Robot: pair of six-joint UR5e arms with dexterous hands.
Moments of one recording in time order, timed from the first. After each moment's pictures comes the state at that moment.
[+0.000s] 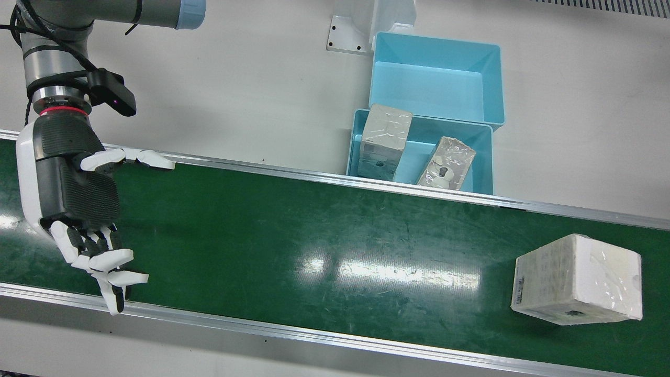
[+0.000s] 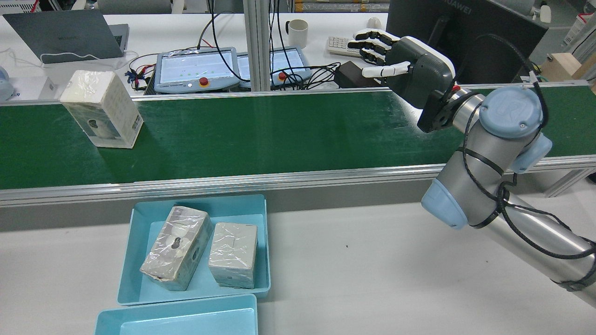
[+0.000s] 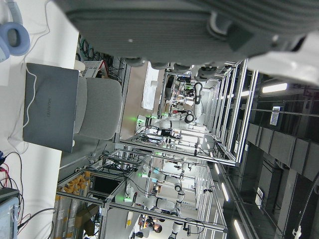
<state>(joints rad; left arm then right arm) -1.81 -1.79 -1.75 0.44 1.92 -0.15 0.98 -1.03 1.77 -3.61 -1.38 -0.03</state>
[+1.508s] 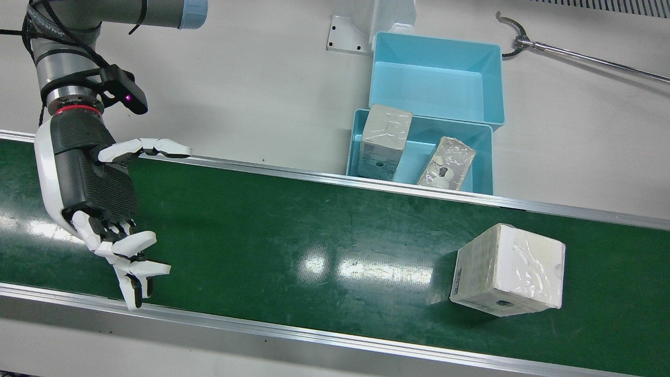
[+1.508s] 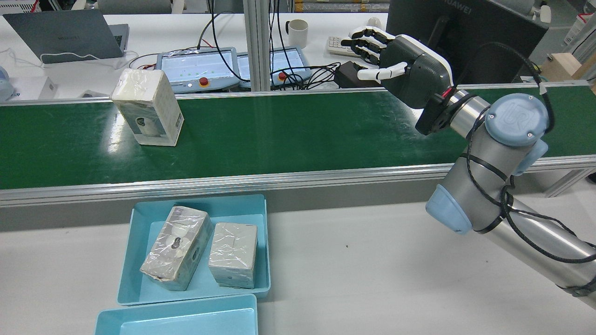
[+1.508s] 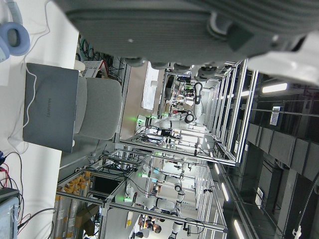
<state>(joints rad) -1.81 -1.79 -1.75 0.44 1.92 -0.15 0.98 -1.06 1.77 -3.48 -1.39 -0.05</state>
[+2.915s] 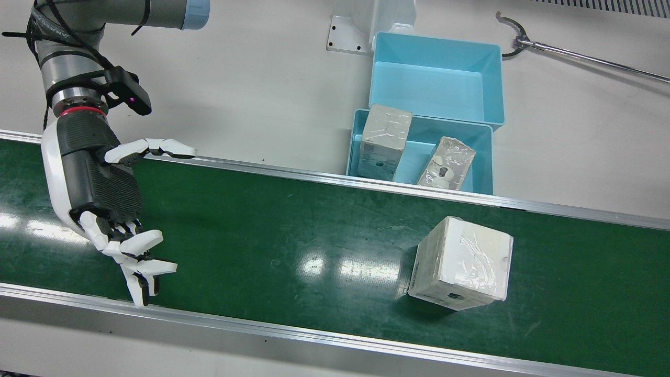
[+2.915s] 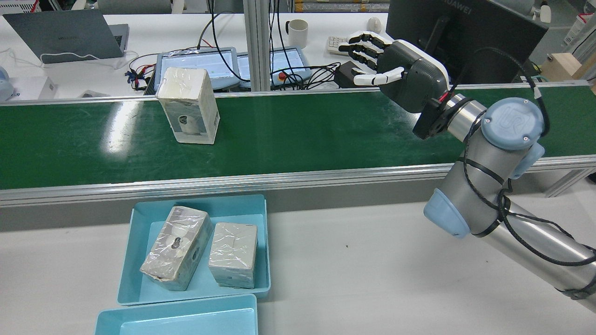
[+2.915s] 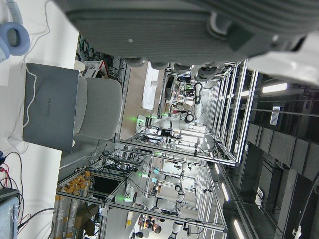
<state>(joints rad) -1.81 -1.79 -1.75 0.44 1.92 -0.15 0.96 -1.06 1.77 -3.48 -1.39 -0.05</state>
